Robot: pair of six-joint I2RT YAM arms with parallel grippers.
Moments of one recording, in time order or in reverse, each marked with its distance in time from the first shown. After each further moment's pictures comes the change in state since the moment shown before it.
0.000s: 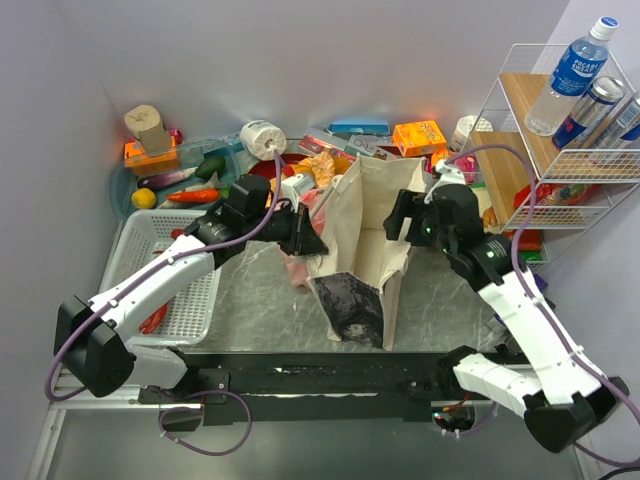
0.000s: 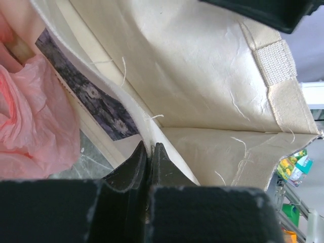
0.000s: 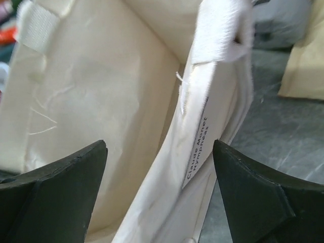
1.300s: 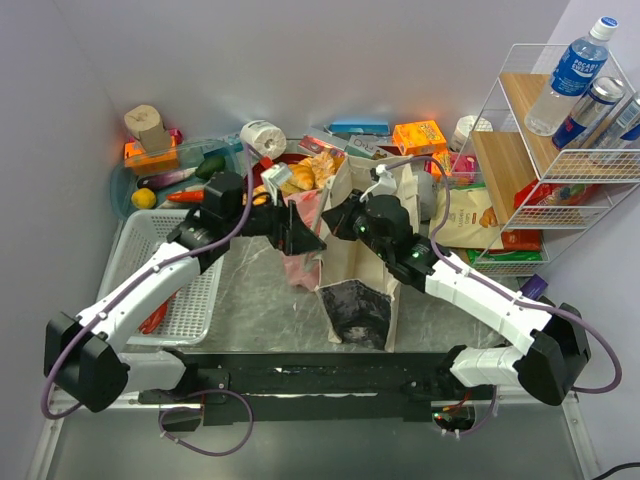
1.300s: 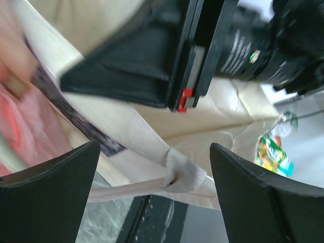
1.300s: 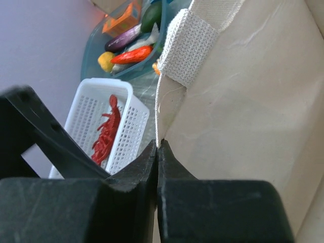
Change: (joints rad) left arm 0.113 -0.091 -0.087 0.194 0.156 -0.071; right arm 0.311 0.261 -0.168 0.703 0.032 0.310
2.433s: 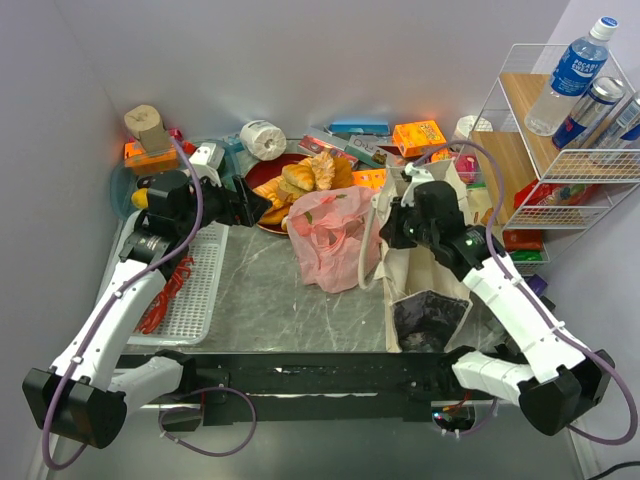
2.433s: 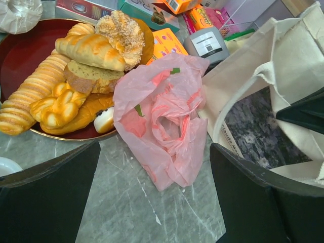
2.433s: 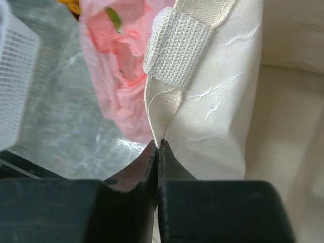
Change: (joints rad) left arm 0.243 -0.183 -0.014 -0.135 -0.424 0.139; right arm -0.289 -0.141 0.153 -0.667 -0.212 -0.436
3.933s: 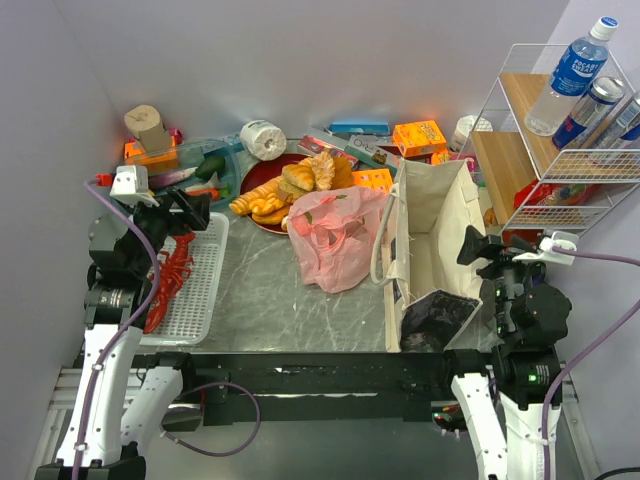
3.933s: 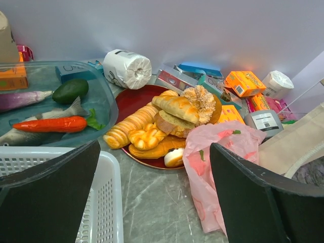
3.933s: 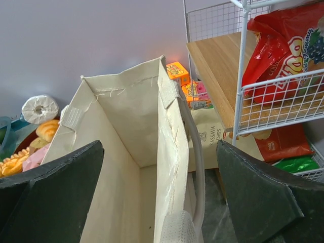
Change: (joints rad) left arm 0.255 -0.358 -0.143 0.037 -0.181 -0.003; right arm -0.460 -0.782 -0.298 0.240 0.167 -0.142
